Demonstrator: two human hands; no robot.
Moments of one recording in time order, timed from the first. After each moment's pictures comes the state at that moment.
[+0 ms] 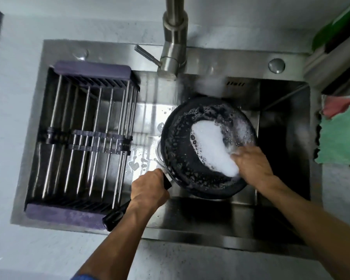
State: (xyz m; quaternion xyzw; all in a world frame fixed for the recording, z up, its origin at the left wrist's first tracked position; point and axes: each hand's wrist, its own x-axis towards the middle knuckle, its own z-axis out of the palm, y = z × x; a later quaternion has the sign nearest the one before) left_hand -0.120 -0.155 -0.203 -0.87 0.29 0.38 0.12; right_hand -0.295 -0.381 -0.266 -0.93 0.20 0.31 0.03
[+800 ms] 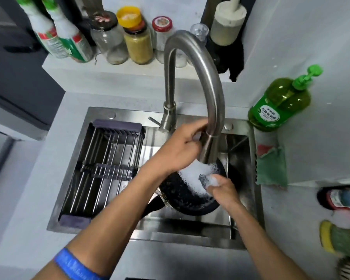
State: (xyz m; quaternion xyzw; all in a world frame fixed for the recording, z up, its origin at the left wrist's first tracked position) left_hand -0.103 -0.268 0.063 -0.63 0.43 0.42 -0.49; right_hand -0.281 -0.334 -0.111 -0.64 0.56 0.04 0.52
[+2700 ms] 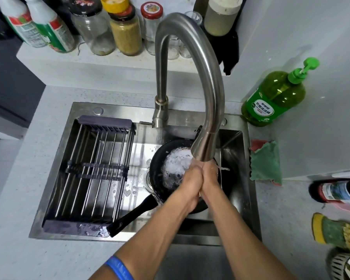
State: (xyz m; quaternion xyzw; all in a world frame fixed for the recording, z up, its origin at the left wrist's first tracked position) left_hand -0.185 -0.278 -0.063 -0.72 0.12 0.56 -0.39; right_hand -0.204 -0.309 -0.071 -0.47 0.59 -0.15 0.64
